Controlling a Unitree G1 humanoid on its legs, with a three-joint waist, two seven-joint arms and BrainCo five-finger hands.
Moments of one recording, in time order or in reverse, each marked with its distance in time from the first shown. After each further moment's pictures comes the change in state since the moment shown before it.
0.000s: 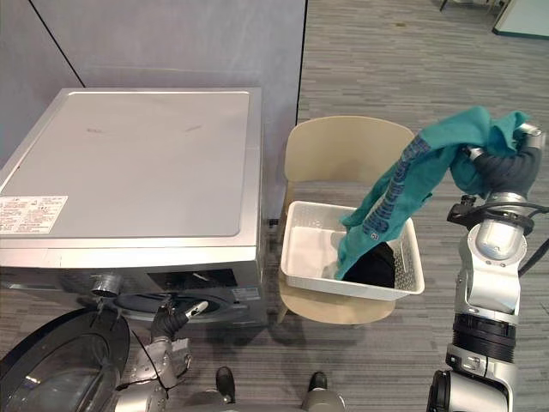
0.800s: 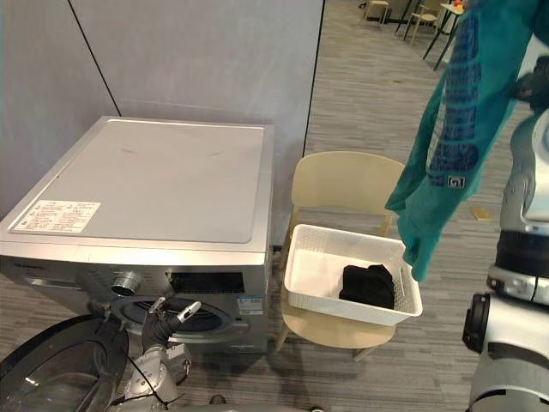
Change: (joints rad) left arm 0.131 -0.059 -0.046 -0.230 -0.026 0.006 0.112; right arm -0.571 -0.323 0.235 0.197 0.196 -0.118 -0.122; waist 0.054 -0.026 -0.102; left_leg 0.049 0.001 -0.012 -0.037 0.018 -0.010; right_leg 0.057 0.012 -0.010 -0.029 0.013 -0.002
